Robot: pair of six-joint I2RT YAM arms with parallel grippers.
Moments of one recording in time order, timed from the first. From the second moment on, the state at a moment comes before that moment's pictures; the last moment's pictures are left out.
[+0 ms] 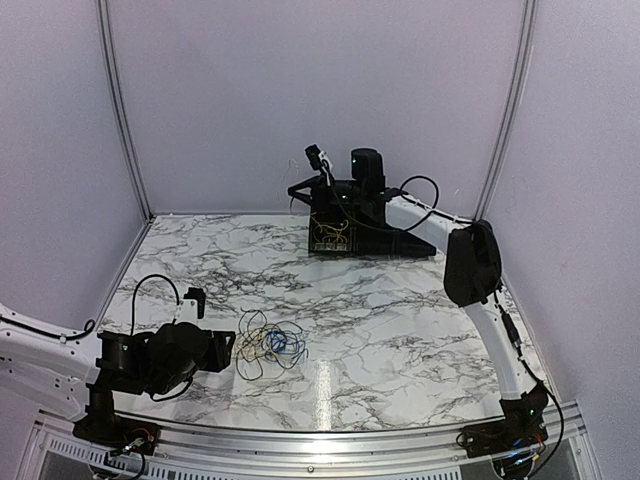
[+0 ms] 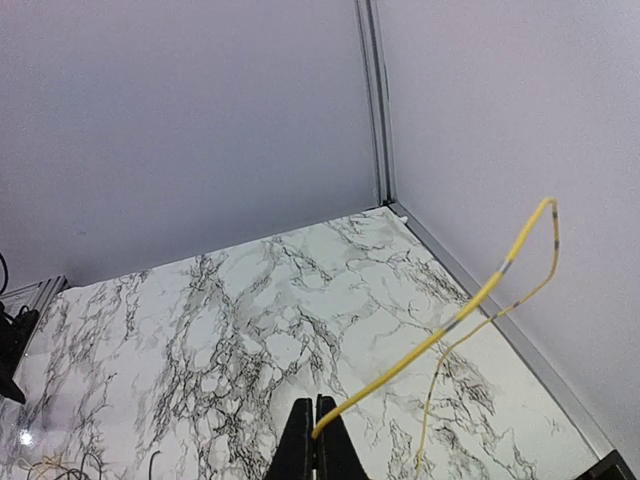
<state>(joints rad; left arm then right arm) -1.21 1.10 0.40 -0.02 -0.71 -0.82 0.51 2.57 2.37 0.05 -0.85 0.05</state>
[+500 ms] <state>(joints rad) -1.21 1.14 0.43 -0.02 -0.70 -0.82 0.38 2.62 2.32 0.08 -0.82 0.07</state>
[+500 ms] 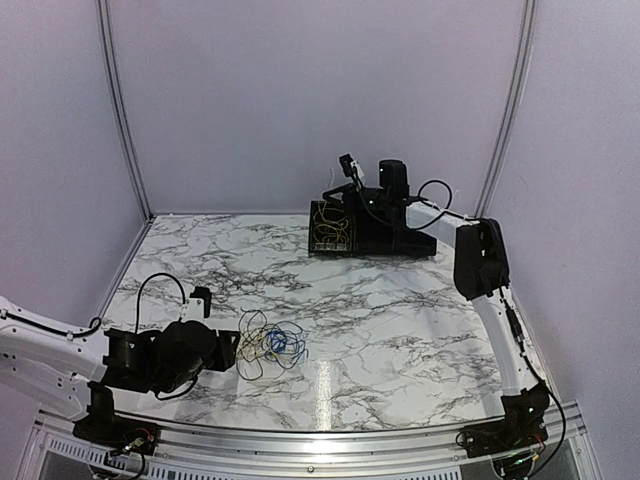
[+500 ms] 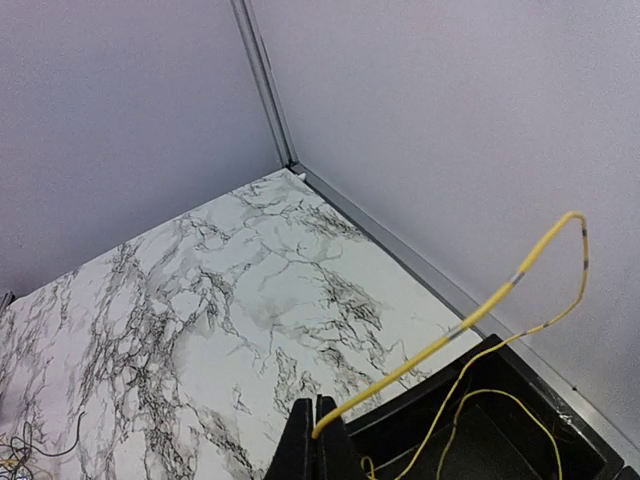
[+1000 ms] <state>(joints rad) -1.21 1.21 0.45 0.00 -0.68 -0.82 0.38 2.62 2.11 0.04 -0.70 0.10</state>
